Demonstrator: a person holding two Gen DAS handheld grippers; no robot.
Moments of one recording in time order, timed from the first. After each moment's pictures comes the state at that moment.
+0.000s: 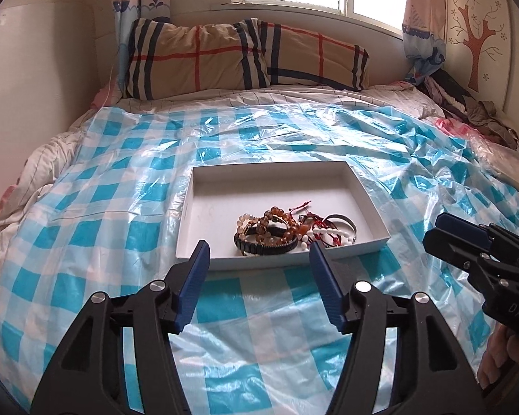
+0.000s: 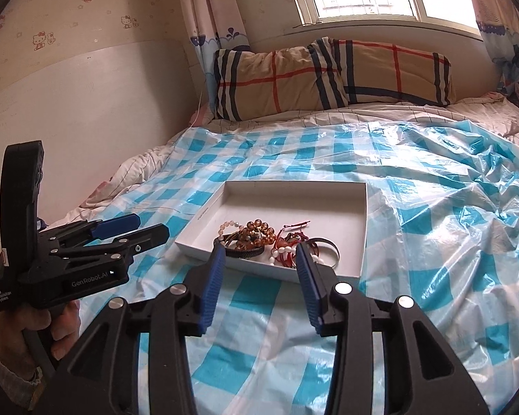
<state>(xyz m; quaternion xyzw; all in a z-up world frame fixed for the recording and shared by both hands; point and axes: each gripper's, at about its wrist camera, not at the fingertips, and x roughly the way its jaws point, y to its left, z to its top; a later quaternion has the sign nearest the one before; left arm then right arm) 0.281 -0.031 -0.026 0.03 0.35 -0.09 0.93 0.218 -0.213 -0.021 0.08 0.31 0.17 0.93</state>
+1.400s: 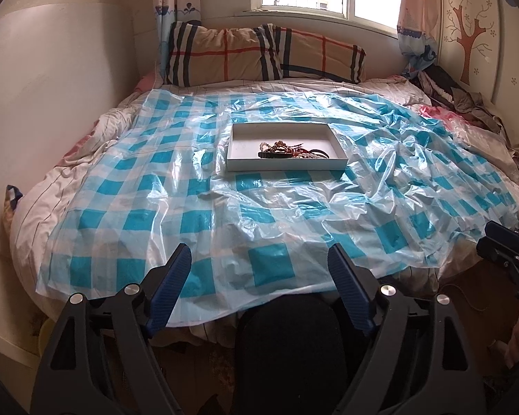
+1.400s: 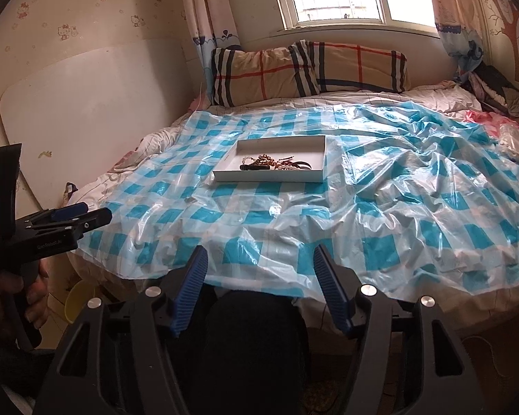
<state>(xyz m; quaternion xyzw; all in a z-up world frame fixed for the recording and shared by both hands) 0.005 0.025 0.033 0.03 0.36 -0.05 0.93 -0.054 -0.230 0.031 0.07 0.34 0.11 0.93</state>
